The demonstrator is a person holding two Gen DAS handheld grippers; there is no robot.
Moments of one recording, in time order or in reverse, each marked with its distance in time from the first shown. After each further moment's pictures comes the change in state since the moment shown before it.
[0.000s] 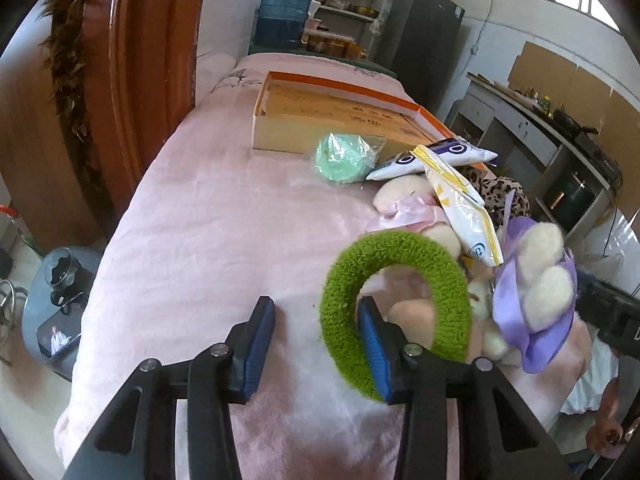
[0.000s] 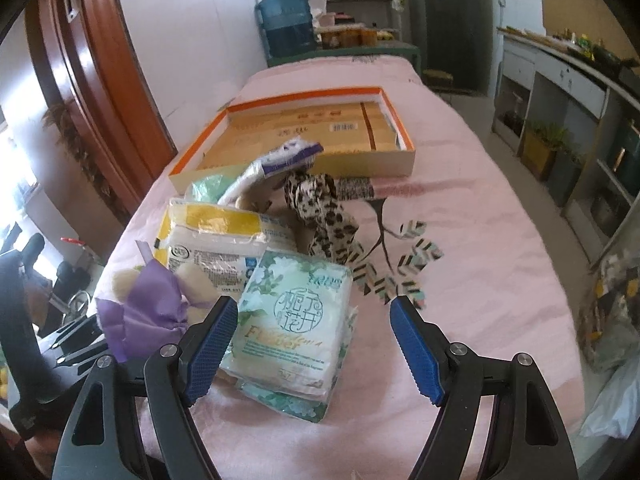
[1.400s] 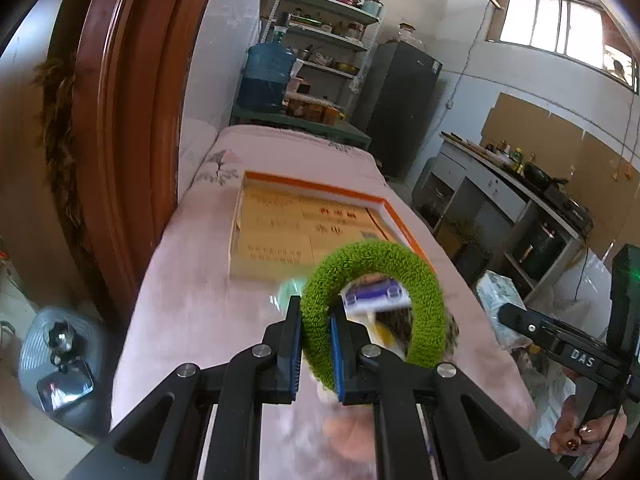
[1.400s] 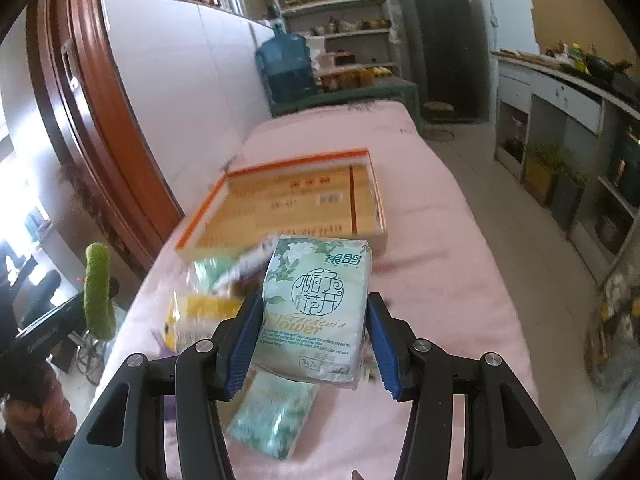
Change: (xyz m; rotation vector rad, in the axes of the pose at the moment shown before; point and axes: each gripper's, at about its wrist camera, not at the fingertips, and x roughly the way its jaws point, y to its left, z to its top) left arm -0.068 -0.015 0.064 -0.018 -0.203 -0.103; right arm -0.053 -0.041 0.050 0.015 -0.160 0.060
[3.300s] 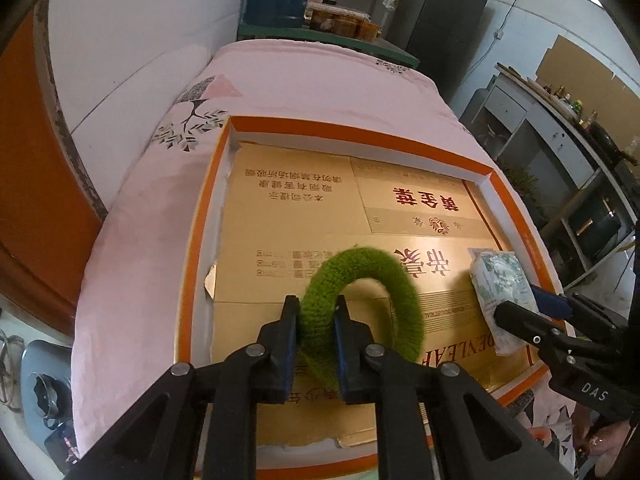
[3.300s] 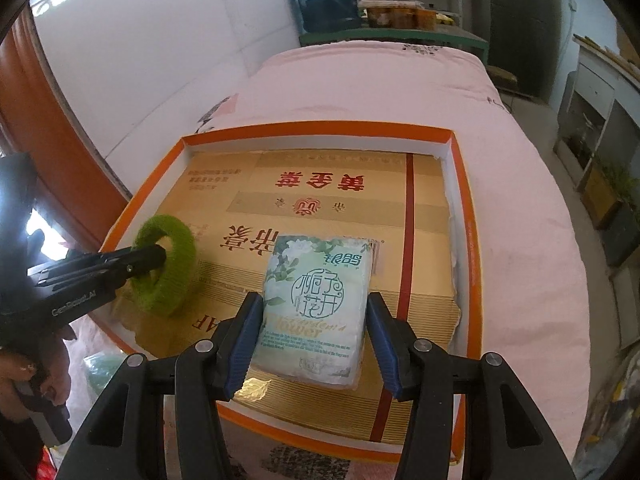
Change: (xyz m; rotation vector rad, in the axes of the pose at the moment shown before) left arm 0.243 0.042 0.091 -0.002 0.325 0.126; right arm 0.244 -0.016 0.099 -0.142 0.272 0.083
